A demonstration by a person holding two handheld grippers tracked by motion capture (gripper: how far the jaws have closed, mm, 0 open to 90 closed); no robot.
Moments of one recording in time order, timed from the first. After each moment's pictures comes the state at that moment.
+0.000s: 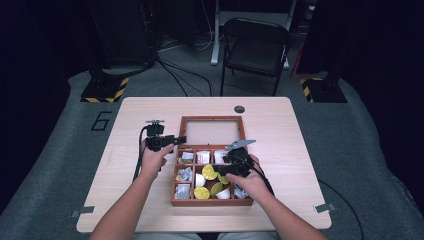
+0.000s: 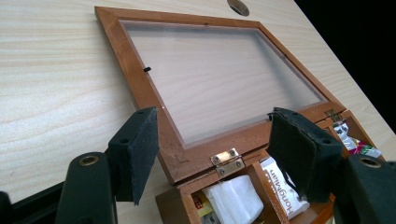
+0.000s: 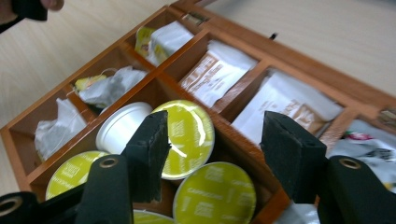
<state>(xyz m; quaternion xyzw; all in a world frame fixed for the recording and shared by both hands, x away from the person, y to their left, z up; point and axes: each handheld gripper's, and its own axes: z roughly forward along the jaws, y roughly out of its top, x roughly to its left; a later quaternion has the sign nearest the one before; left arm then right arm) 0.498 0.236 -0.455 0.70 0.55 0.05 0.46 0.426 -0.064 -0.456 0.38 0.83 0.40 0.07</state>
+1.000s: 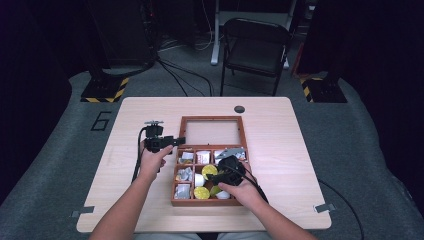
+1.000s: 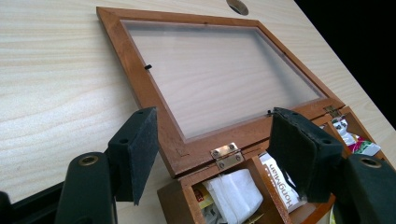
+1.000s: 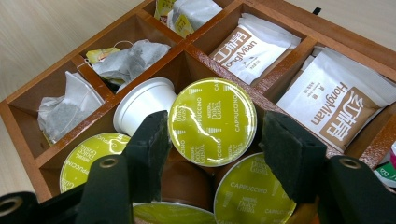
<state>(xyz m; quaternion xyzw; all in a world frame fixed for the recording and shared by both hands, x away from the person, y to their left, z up) 0.493 0.239 -0.454 0.70 0.55 0.05 0.46 0.407 -0.040 -0.466 0.36 0.86 0.36 0.09</state>
